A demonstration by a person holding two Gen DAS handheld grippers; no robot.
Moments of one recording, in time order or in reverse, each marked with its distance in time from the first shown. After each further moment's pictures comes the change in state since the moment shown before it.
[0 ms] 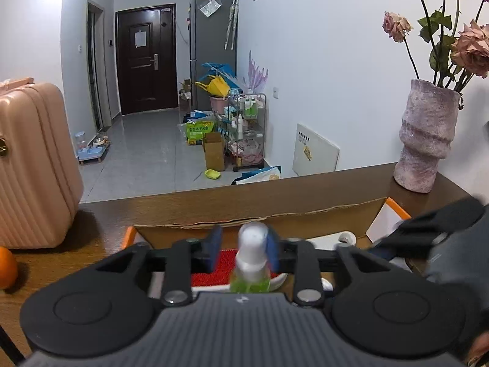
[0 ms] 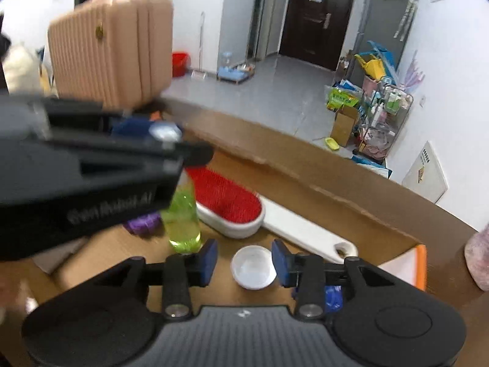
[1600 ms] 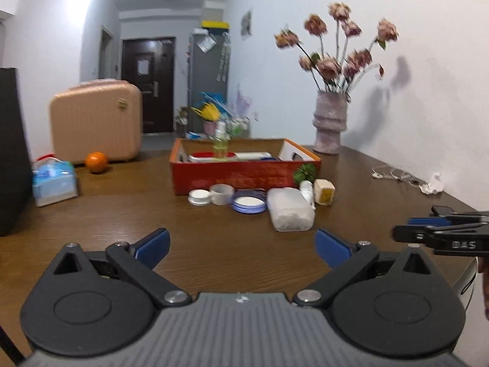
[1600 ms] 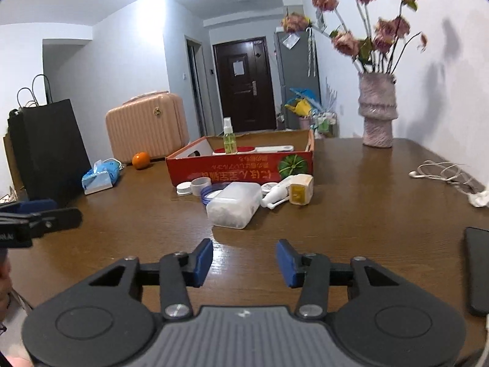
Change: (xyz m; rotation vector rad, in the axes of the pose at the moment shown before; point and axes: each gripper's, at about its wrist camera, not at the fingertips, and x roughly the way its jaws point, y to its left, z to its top) left arm -0.385 -0.049 -0.237 -0.012 -0.129 -0.056; right arm -0.311 0.142 -0.341 0.346 -0.361 -0.080
